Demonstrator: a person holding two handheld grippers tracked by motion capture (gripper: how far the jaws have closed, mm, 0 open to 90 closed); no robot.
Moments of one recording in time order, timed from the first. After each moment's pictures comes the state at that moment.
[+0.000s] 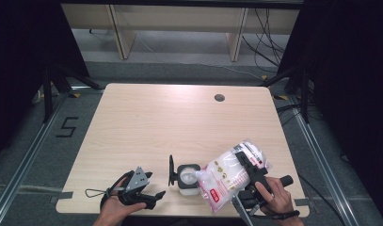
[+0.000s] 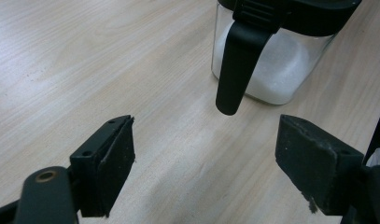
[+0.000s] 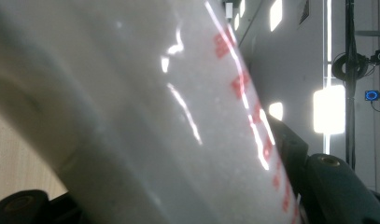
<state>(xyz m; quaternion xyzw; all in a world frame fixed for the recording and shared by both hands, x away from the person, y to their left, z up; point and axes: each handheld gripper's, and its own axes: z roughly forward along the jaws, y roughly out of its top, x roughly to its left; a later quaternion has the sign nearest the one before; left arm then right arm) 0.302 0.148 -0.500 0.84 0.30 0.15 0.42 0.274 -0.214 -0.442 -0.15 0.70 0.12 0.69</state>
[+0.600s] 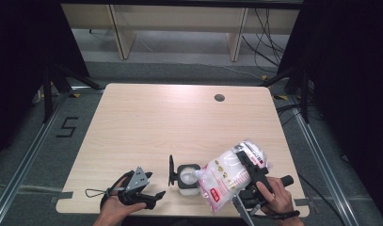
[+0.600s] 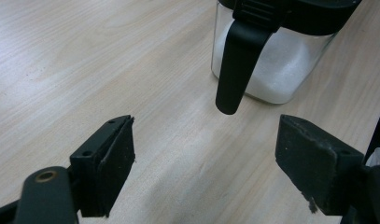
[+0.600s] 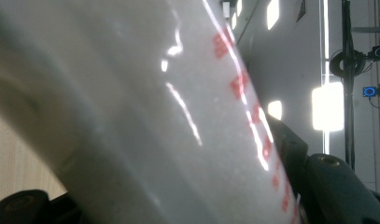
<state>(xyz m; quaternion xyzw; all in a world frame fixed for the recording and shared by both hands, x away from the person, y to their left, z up) 0.302 0.148 -0.500 0.84 0.30 0.15 0.42 0.273 -0.216 -0.443 -0.13 0.71 0.13 0.68</state>
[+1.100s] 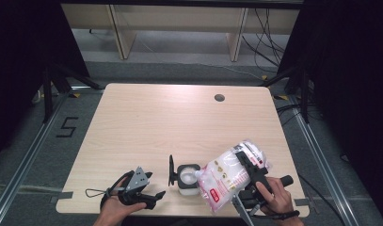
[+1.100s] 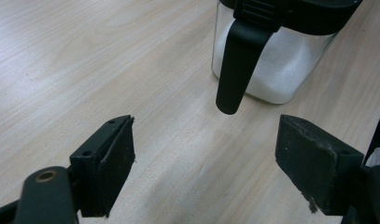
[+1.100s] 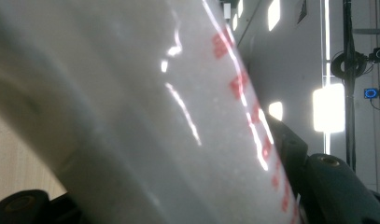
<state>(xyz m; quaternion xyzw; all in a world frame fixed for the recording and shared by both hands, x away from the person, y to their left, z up) 0.301 0.148 -0.500 0.84 0.31 0.14 0.43 0.274 -0.215 -0.440 -0.15 0.70 0.12 0.69</state>
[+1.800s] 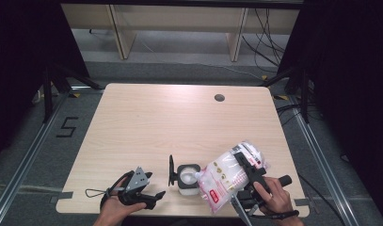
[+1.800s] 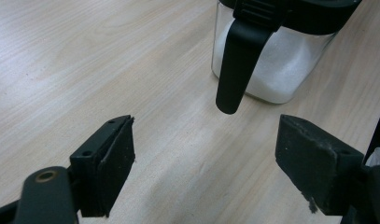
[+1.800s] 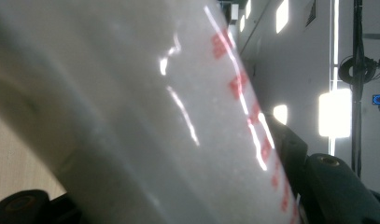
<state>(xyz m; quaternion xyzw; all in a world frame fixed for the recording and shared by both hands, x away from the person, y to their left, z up) 0.302 0.149 -0.500 0.84 0.30 0.15 0.42 0.276 -0.213 -0.445 -0.16 0.70 0.12 0.68</state>
